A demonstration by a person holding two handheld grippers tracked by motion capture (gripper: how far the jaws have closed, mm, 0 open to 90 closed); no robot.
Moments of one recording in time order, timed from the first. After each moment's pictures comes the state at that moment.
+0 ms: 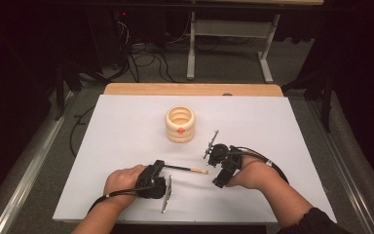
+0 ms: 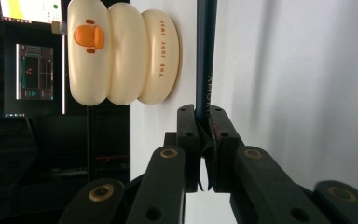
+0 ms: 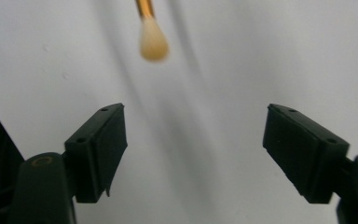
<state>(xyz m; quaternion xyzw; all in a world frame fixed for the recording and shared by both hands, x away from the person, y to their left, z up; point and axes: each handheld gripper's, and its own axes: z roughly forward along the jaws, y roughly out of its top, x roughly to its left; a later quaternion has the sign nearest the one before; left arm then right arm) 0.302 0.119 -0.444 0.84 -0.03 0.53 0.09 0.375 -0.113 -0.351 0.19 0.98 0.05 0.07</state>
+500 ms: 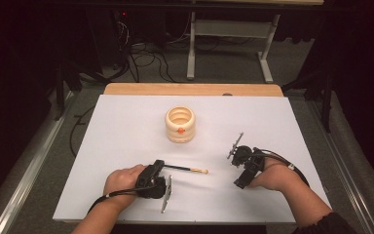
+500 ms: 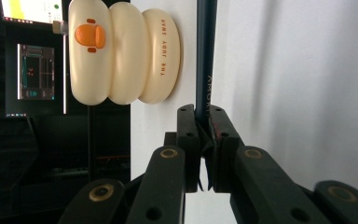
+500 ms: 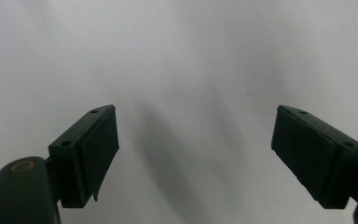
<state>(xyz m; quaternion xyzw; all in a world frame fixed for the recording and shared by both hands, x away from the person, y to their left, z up) 0.302 0.119 -0.444 0.84 -0.04 0.53 0.09 0.385 -0.176 -0.373 0.24 0.97 0.02 0.07</state>
